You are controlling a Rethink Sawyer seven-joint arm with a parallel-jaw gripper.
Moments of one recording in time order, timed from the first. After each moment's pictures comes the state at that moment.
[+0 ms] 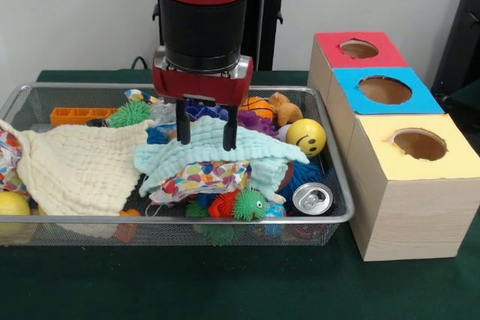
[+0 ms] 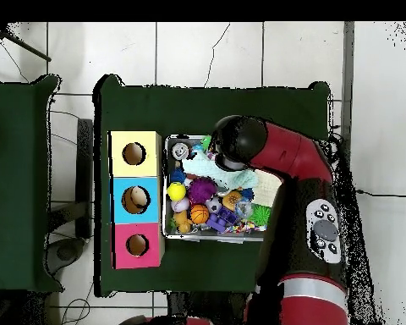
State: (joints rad) arm -0.26 -0.49 -0.08 1.29 0.06 0.80 1.59
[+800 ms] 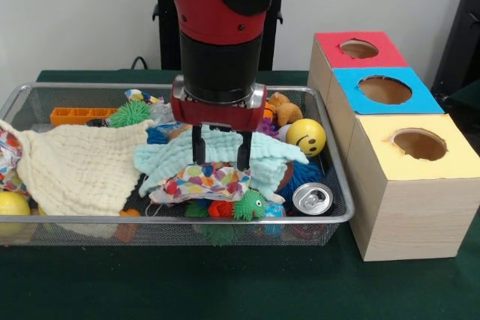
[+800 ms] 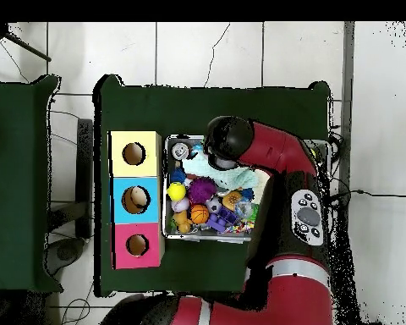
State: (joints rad) arm -0.24 -0.41 -0.08 1.24 0.07 0.80 1.59
